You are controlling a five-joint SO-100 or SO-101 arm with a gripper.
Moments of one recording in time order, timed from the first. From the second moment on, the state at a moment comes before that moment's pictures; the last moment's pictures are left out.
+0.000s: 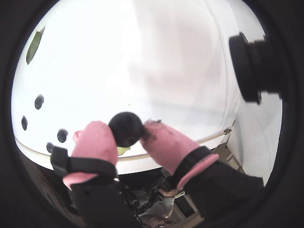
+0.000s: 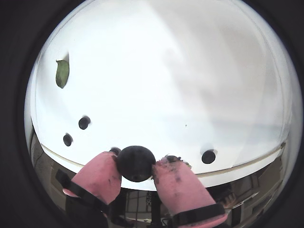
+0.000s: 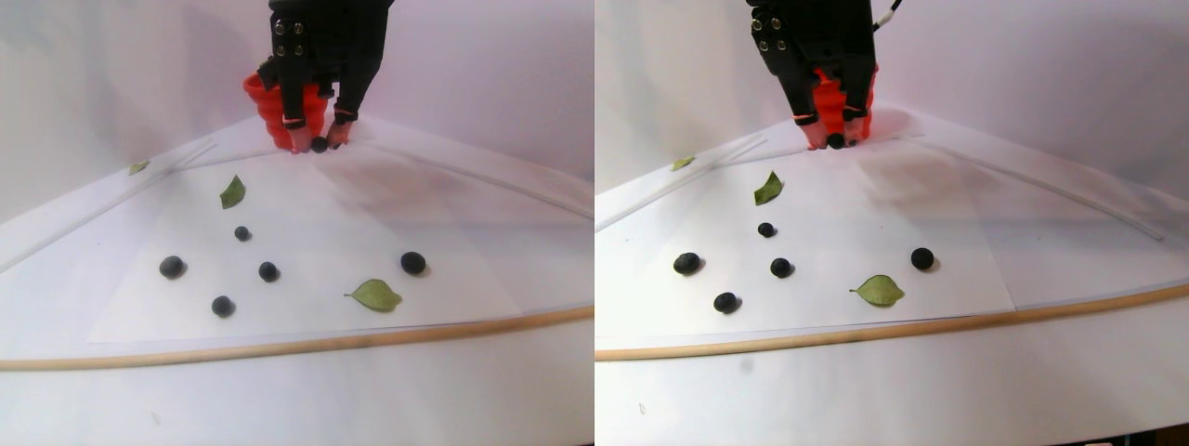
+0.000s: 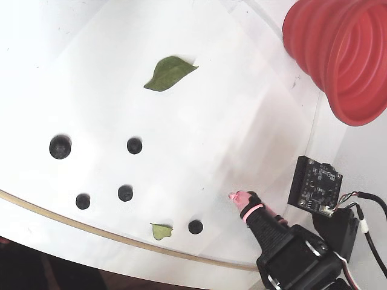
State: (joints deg) arm 9.3 122.3 141.4 8.7 -100.5
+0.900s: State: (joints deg) arm 4.7 125.6 130.3 13.6 -99.2
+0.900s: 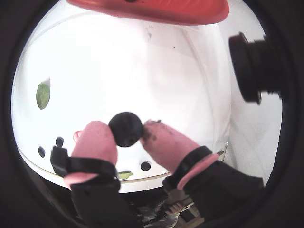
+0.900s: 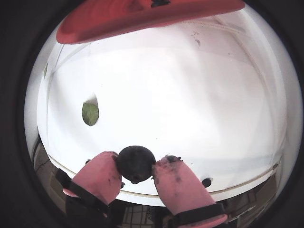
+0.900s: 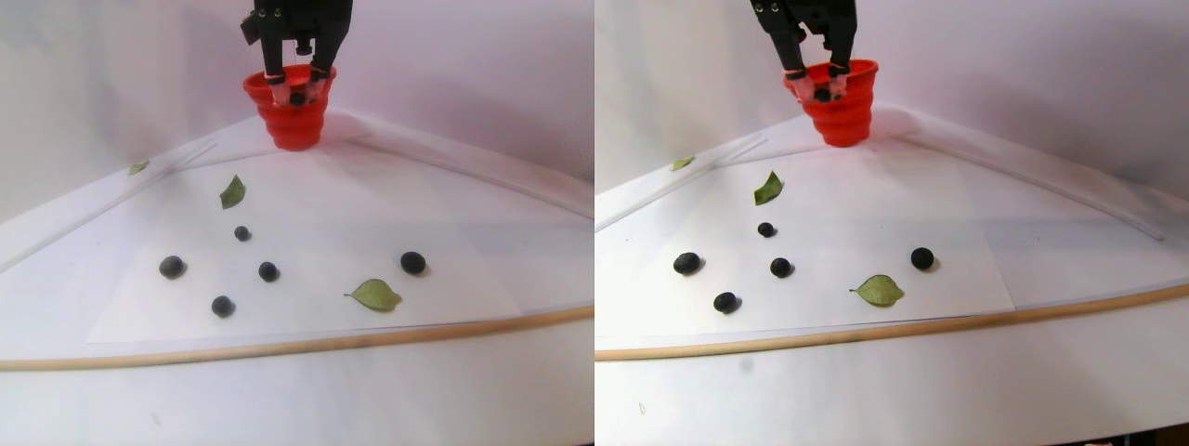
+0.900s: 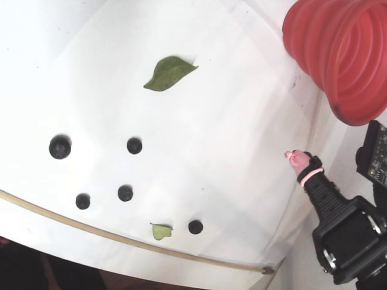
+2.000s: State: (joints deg) arm 3.3 119.4 115.8 10.8 -97.5
